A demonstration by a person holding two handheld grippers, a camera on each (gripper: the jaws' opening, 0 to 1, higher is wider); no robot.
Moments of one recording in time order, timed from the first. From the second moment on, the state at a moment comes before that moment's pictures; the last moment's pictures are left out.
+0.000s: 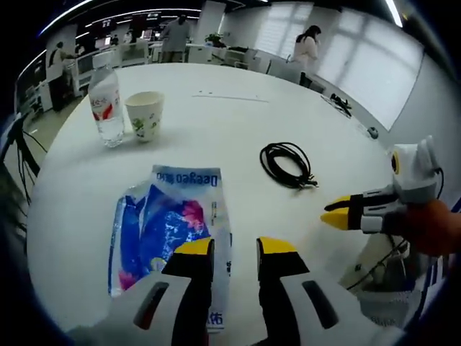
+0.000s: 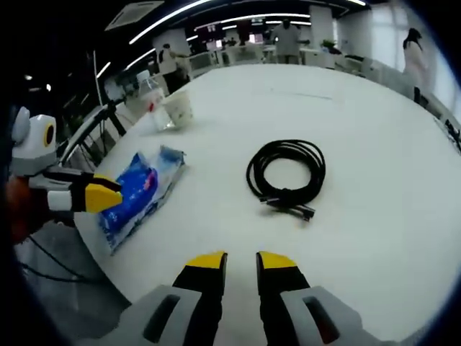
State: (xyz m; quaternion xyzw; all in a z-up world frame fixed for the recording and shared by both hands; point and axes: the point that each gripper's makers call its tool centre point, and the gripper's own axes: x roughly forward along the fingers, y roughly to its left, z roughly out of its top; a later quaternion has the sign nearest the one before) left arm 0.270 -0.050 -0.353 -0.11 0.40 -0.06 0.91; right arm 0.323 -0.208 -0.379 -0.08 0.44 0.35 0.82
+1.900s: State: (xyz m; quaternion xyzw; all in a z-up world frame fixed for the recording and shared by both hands) left arm 0.196 0.000 -0.378 -0.32 0.42 0.10 0.84; right arm 0.261 -0.146 -0.343 -0.11 0.40 0.48 0.77
